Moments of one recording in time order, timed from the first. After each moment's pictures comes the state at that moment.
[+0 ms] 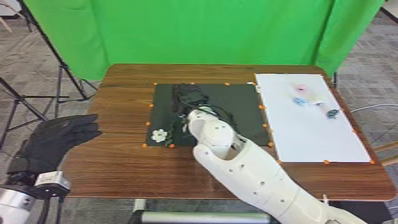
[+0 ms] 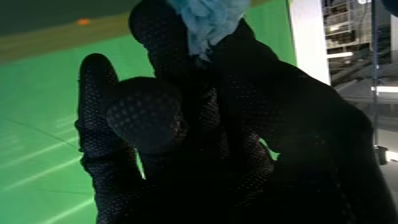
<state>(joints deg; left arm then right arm) 147.2 -50.5 -118.3 -130.9 39.5 2.1 9.6 -62.3 -80.3 38.6 -84.1 -139.7 -2.9 28.1</state>
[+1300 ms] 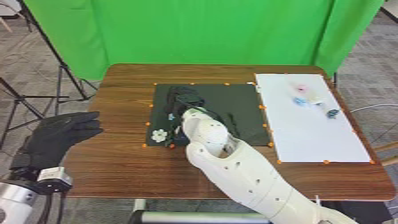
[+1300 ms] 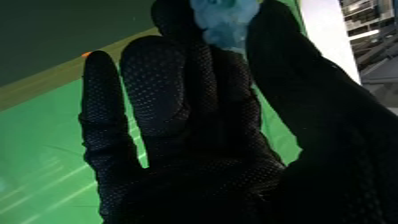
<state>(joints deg) 144.5 -50.2 -117.1 -130.1 39.6 2.0 8.1 -62.2 -83.1 38.9 -84.0 -132.4 -3.6 32.9</state>
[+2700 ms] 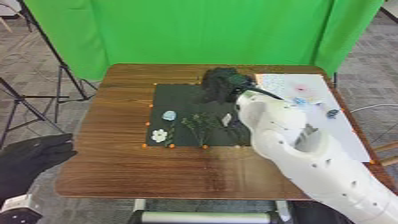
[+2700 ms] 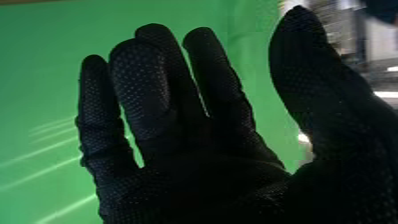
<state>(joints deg) 162.0 -56.8 -128.5 -134.7 36.8 2.2 10.0 -63.2 -55.2 47.4 -111.0 -122.7 -16.2 27.9</state>
